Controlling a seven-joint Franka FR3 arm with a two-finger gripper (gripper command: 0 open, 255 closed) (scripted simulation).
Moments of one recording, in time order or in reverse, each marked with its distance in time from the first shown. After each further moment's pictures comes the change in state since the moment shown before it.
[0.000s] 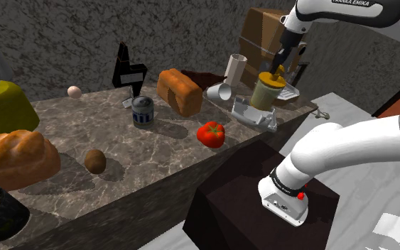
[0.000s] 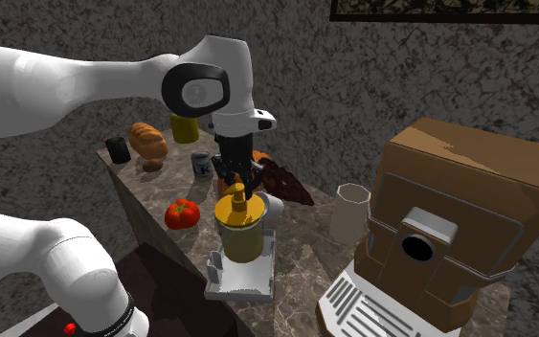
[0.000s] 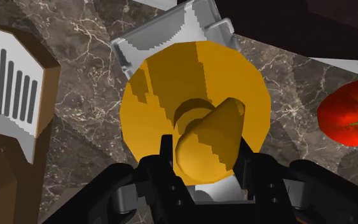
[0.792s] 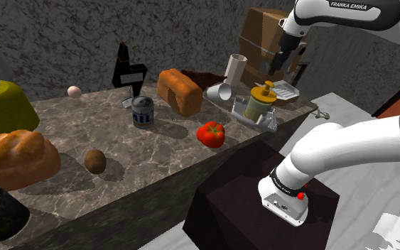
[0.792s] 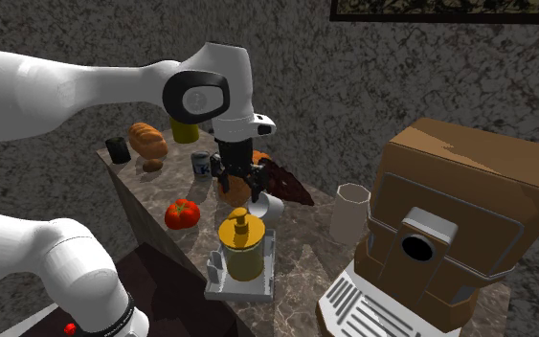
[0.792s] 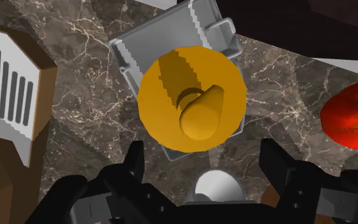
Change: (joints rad) arm -0.002 -0.006 -0.003 -0.032 -0.004 0.027 0.003
